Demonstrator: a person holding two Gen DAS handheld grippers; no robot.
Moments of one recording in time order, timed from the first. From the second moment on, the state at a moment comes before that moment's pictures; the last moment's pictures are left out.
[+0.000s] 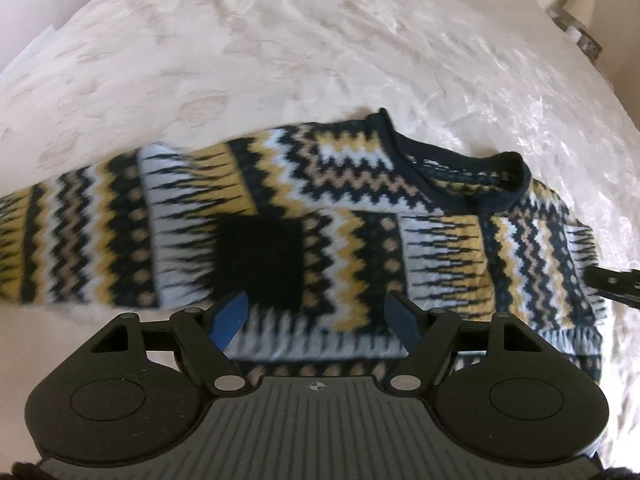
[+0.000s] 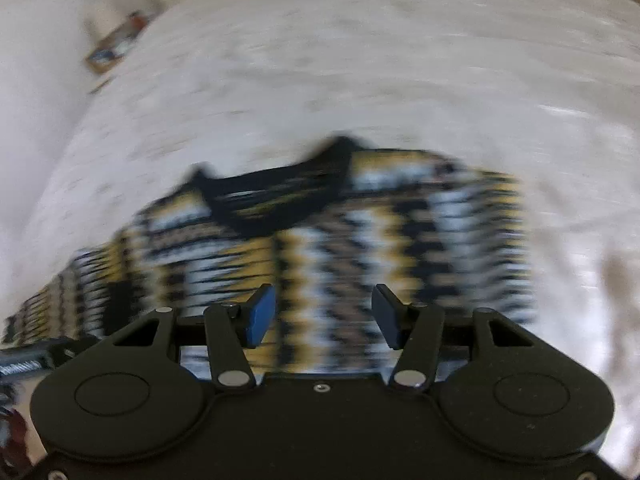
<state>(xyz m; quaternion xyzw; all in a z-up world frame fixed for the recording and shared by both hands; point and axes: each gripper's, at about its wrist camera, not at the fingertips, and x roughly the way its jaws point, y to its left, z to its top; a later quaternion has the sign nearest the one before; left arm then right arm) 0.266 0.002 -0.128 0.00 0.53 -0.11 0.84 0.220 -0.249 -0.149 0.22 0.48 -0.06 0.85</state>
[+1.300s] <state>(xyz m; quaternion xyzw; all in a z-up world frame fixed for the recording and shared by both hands) 0.267 -0.023 -0.198 0.01 0.57 -0.09 0.82 0.202 -0.313 -0.194 0.17 0.52 -0.16 0.82</state>
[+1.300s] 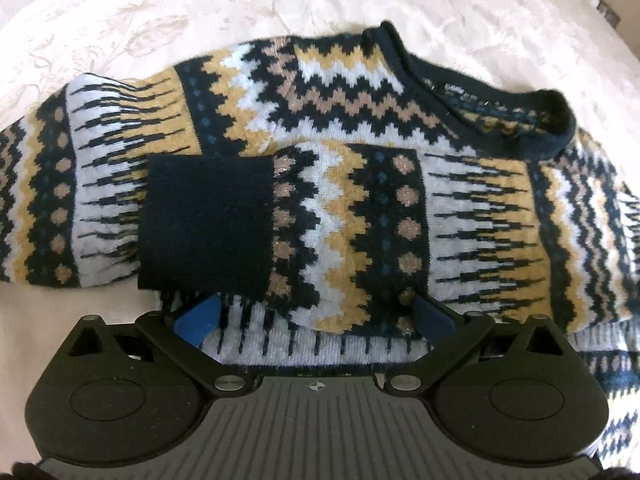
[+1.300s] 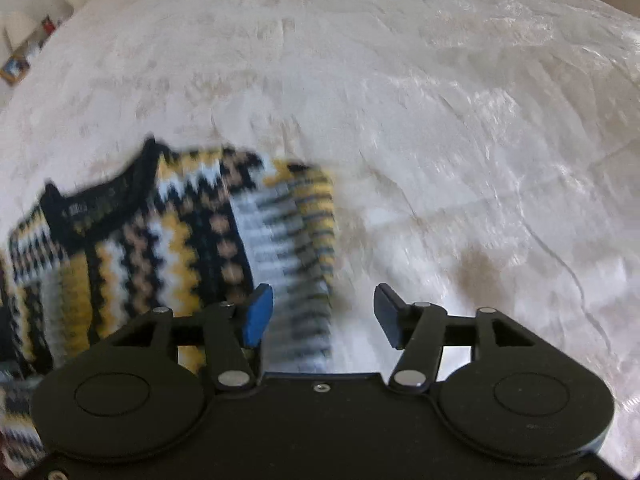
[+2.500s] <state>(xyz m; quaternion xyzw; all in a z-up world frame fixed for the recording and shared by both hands) 0.270 0.371 -0.146 -0.15 0.47 0.15 0.86 0.178 -0.111 -0.124 0.17 0.48 0.00 0.86</state>
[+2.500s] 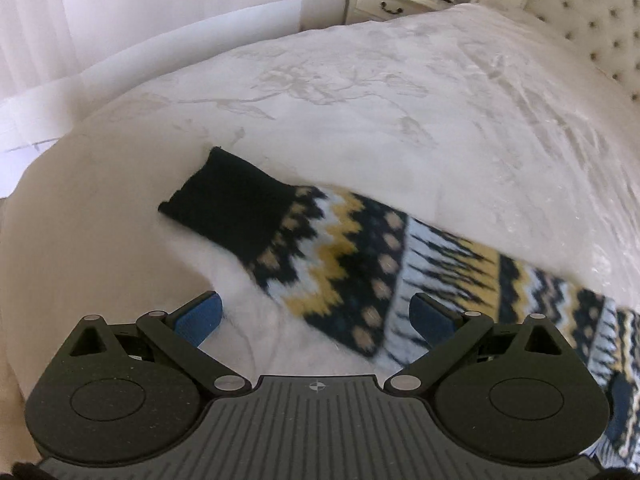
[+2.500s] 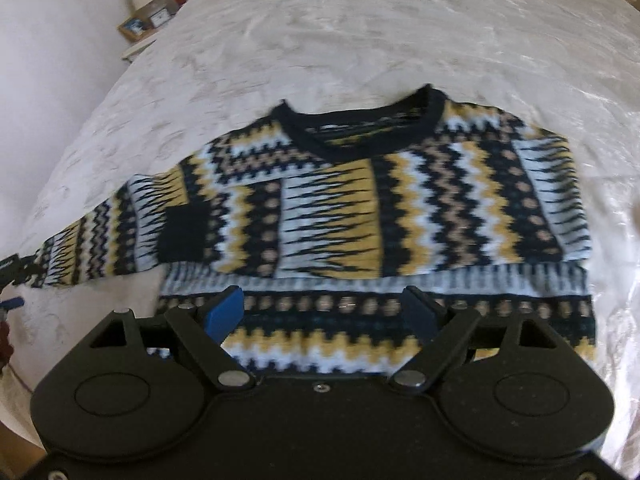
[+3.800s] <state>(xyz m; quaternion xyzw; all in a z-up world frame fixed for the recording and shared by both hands) 0.268 0.257 -0.023 -0.15 0.33 0.00 0.93 0.169 -0.110 -0.145 0.18 0.51 0.04 0.84</state>
